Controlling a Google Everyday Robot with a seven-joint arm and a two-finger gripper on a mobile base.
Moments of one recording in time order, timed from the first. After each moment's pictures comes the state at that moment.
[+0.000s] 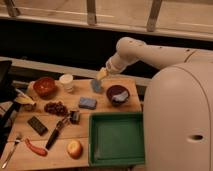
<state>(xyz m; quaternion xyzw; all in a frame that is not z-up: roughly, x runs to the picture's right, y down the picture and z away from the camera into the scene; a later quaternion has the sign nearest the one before) 0.018 -0.076 0.795 -0.27 -0.07 0.57 0.77</state>
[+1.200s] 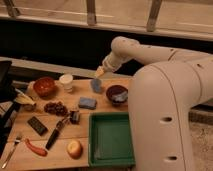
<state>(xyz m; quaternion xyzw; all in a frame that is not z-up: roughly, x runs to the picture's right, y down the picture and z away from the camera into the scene) 0.007 -0.096 0.843 -0.27 -0.08 0.56 0.78</state>
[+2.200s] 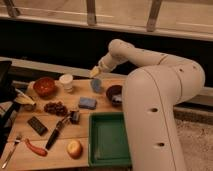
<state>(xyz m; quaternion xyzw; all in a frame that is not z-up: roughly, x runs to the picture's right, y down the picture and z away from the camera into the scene) -0.027 -0.093 0.875 -0.31 -0.10 0.56 0.76</state>
